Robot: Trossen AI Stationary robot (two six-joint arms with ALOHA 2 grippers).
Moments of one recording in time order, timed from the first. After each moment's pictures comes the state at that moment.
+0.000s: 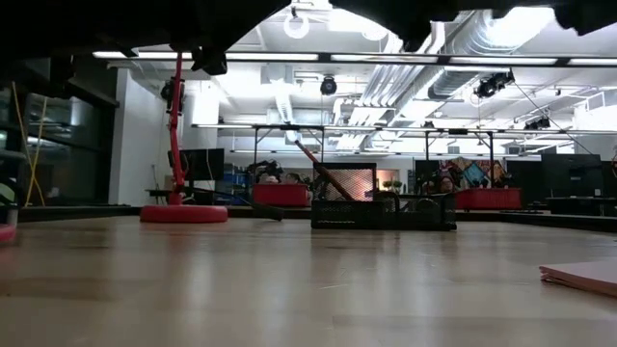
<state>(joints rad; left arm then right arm) -0.37 1.80 0.54 1.47 -0.49 0.19 0.48 1.66 0.72 0.96 0.50 -0.06</state>
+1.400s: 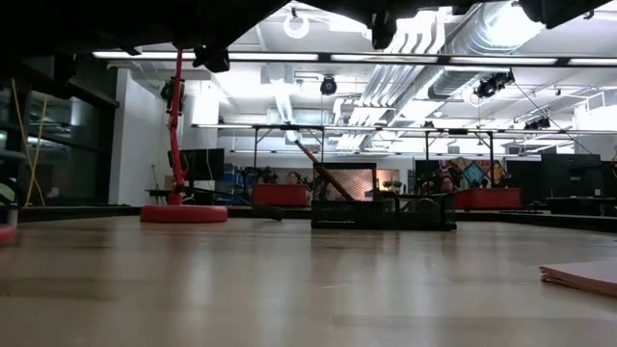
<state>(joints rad) -0.37 1.80 0.54 1.44 -0.49 0.20 0.45 1.75 0.86 0.89 0.49 -0.08</state>
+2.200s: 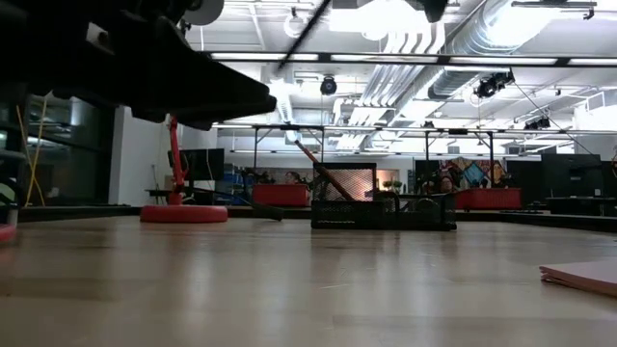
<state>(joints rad) -0.41 1.80 0.53 1.06 -0.49 0.01 0.53 1.53 0.86 0.48 0.77 0.01</state>
